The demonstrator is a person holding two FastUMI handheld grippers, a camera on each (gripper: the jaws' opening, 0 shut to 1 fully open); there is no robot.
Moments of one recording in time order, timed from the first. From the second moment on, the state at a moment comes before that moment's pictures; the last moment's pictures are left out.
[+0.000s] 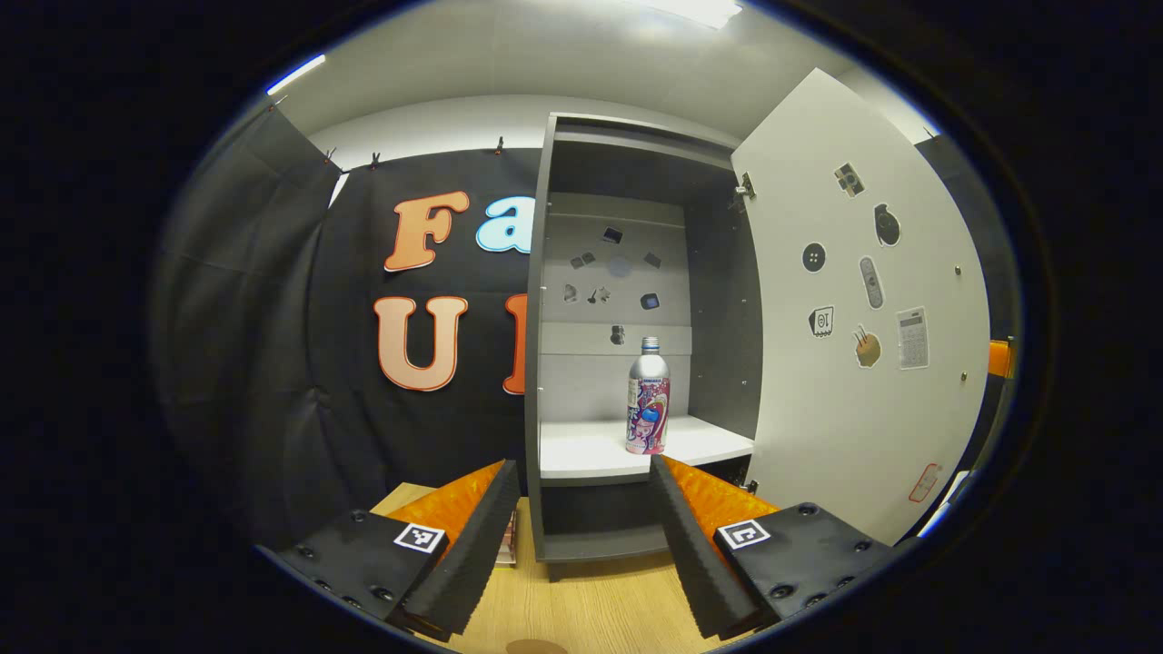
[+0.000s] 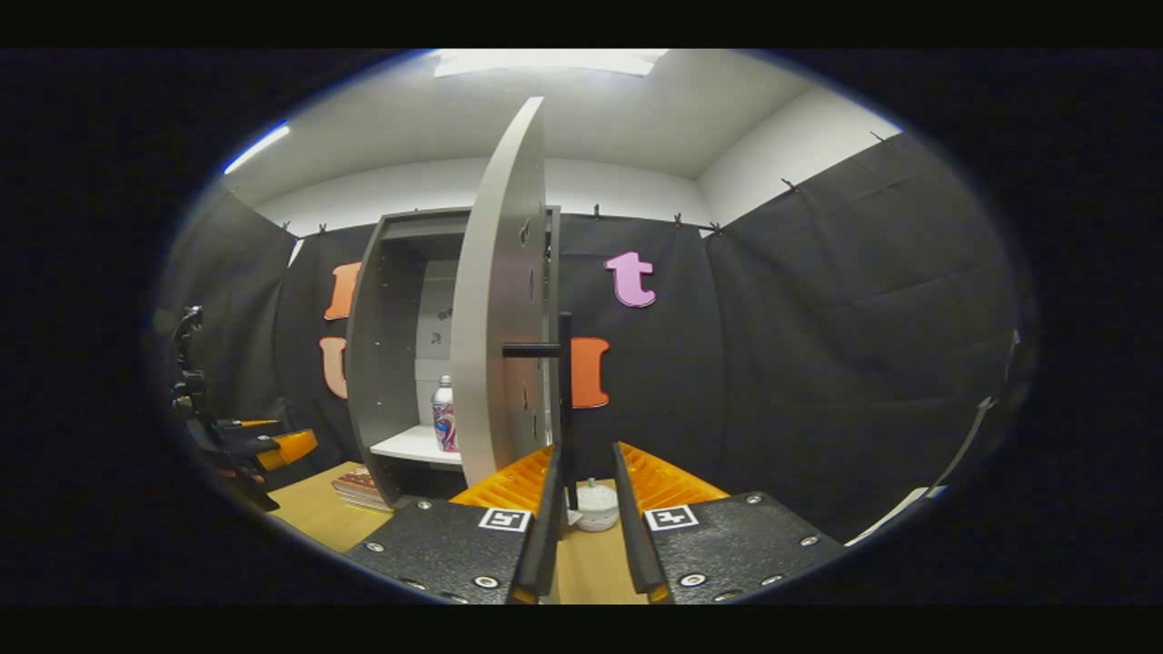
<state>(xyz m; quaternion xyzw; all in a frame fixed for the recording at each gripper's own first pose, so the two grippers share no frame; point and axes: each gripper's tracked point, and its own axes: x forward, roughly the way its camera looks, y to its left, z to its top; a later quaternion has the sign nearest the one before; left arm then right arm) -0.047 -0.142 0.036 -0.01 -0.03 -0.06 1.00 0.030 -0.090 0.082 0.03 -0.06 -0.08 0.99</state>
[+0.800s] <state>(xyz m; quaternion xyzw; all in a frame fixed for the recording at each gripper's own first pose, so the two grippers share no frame) -0.074 -0.152 0.045 0.00 -0.03 -0.06 1.00 0.005 -0.065 0.071 -0.01 -0.04 -0.08 1.00</state>
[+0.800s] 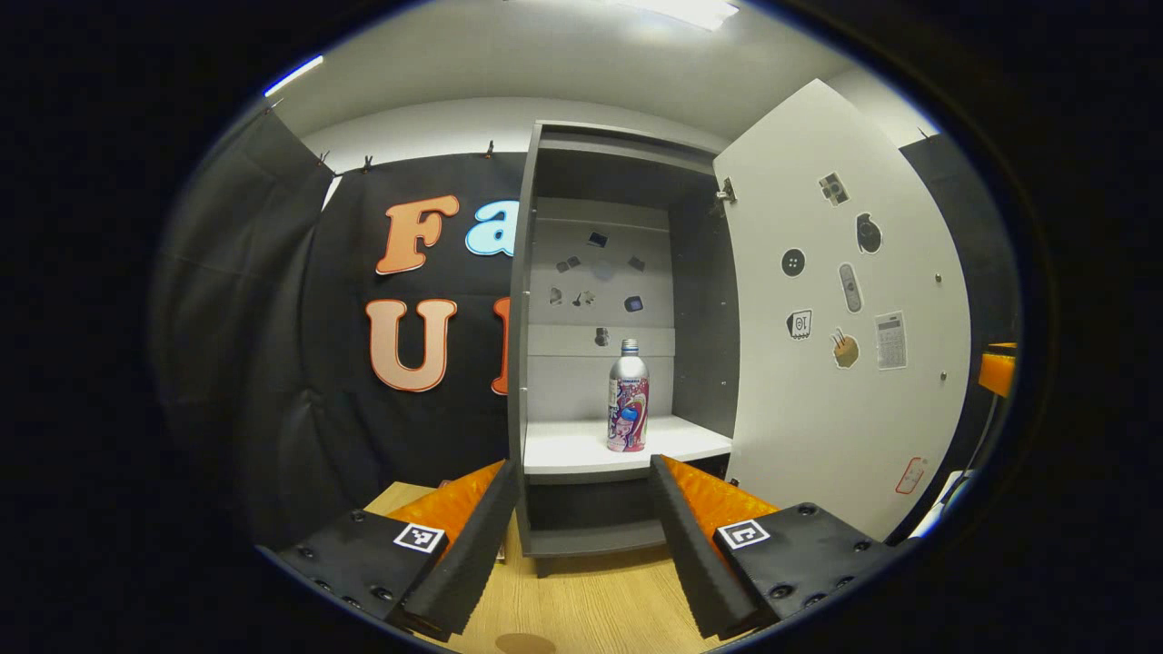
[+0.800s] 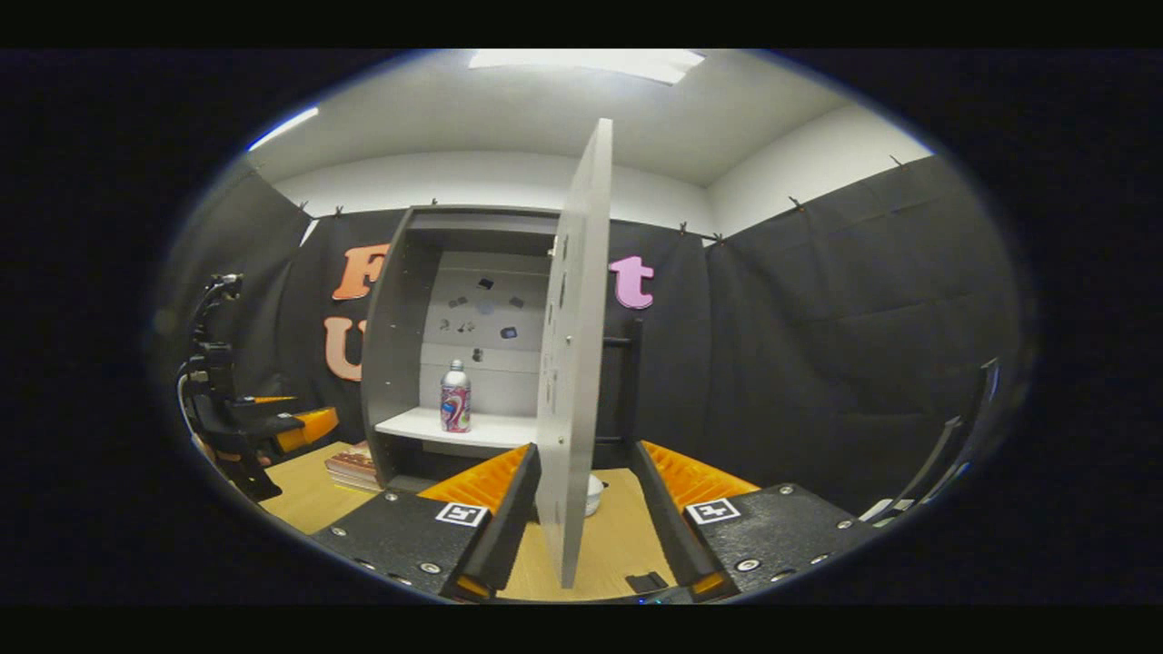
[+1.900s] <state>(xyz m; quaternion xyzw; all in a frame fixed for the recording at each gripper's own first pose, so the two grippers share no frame) 0.071 -0.182 0.053 -0.02 -0.05 -0.24 0.97 0.127 0.020 0.050 0.01 -0.01 -0.11 0.99</state>
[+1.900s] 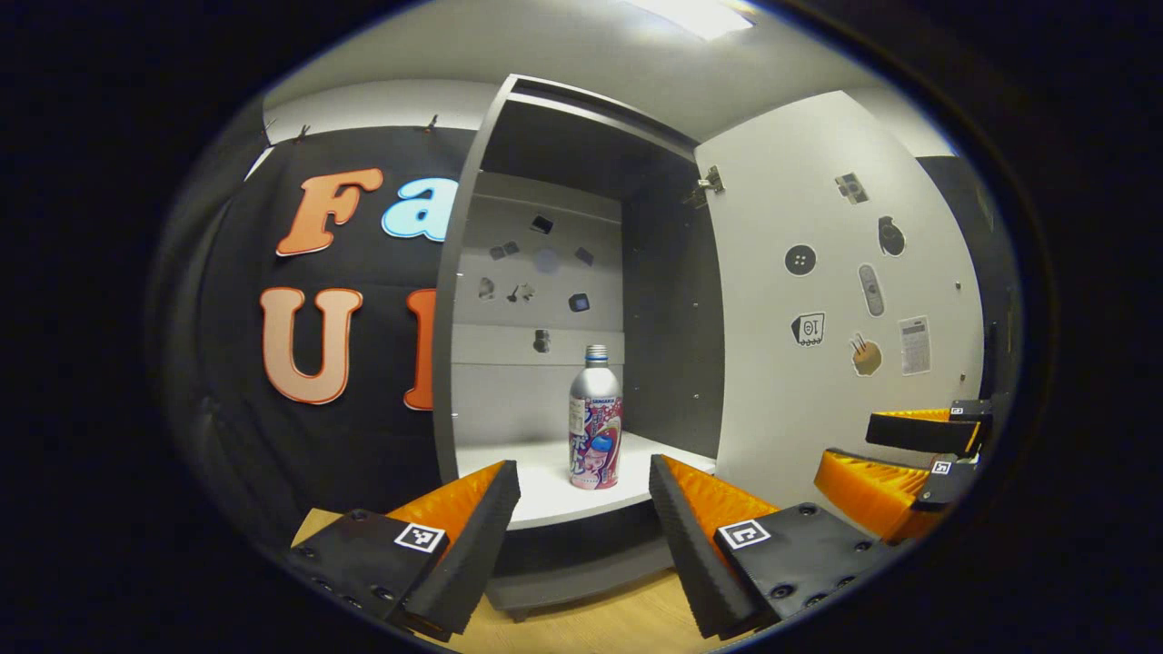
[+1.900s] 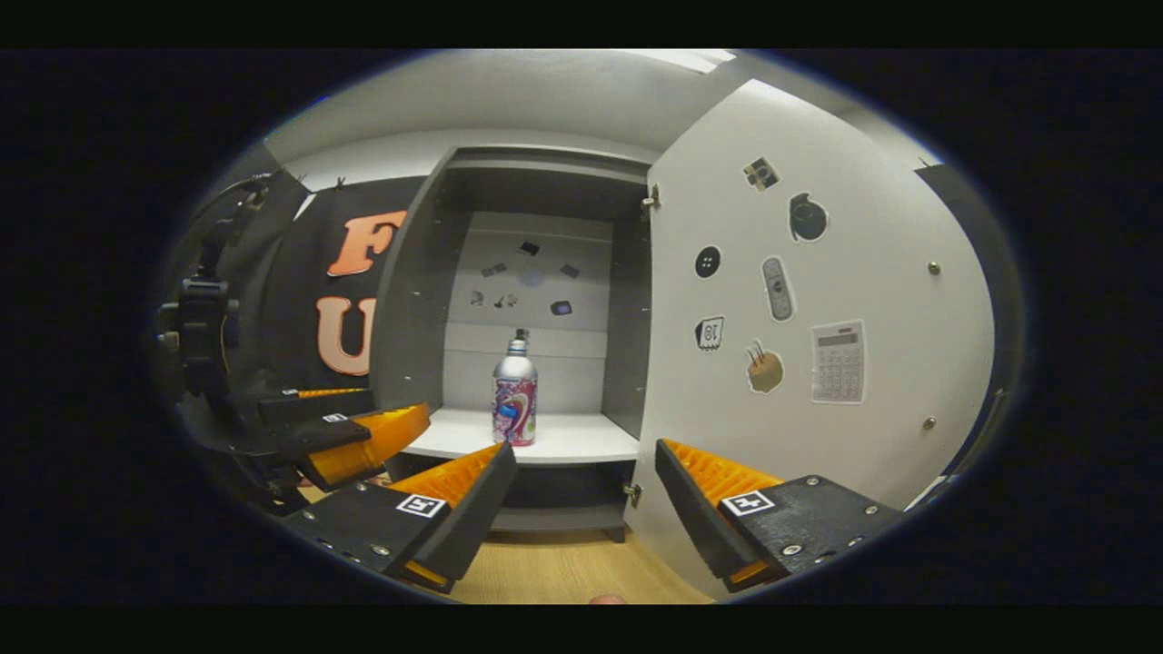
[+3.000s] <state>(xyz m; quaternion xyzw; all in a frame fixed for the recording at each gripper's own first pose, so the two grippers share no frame) 0.232 -0.280 0.020 0.01 -0.04 -0.24 0.97 0.158 0.011 0.012 0.03 0.03 -0.08 1.00</state>
